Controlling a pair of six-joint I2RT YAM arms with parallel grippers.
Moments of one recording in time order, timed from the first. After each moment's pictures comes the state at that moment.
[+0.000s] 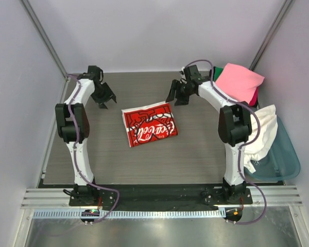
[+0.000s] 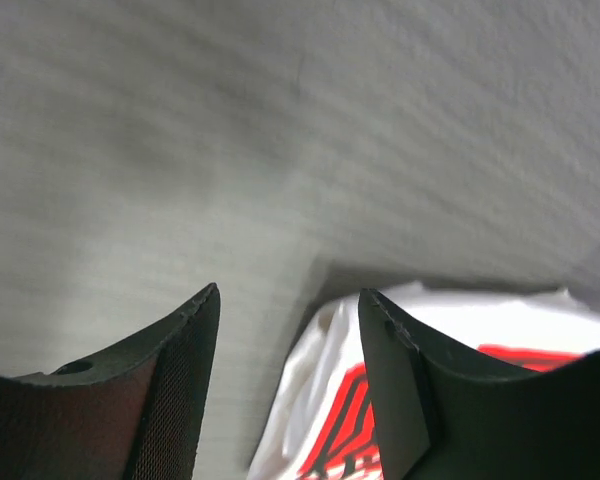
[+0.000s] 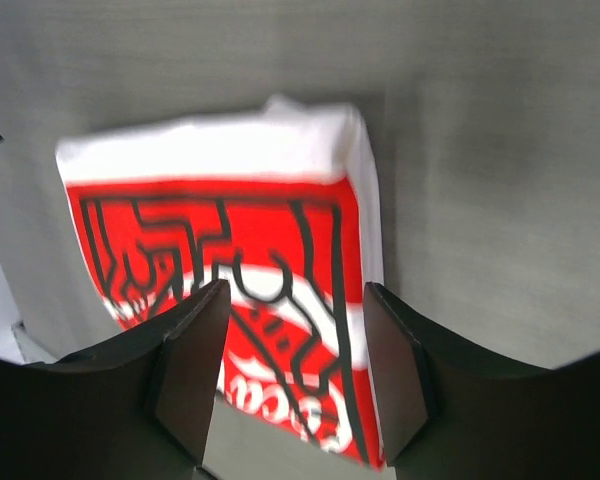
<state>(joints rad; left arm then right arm) -0.02 2.24 1.93 -0.90 0.13 -0.62 0.32 2.19 1.89 -0.65 -0.35 0.50</state>
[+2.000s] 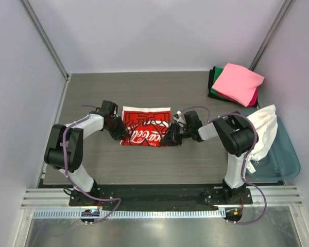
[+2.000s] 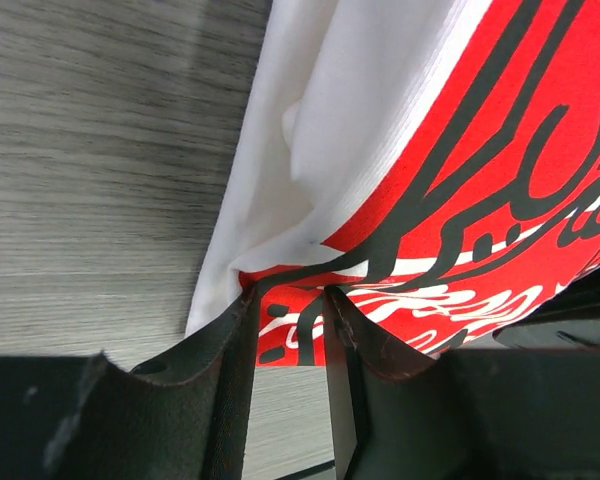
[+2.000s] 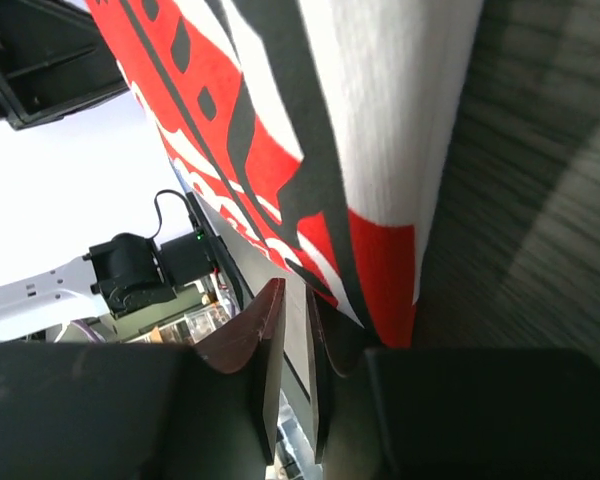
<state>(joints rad) -0.22 1.69 0.95 -0.45 0.26 -0.68 0.43 1.94 0.78 0.35 -0.85 0.89</state>
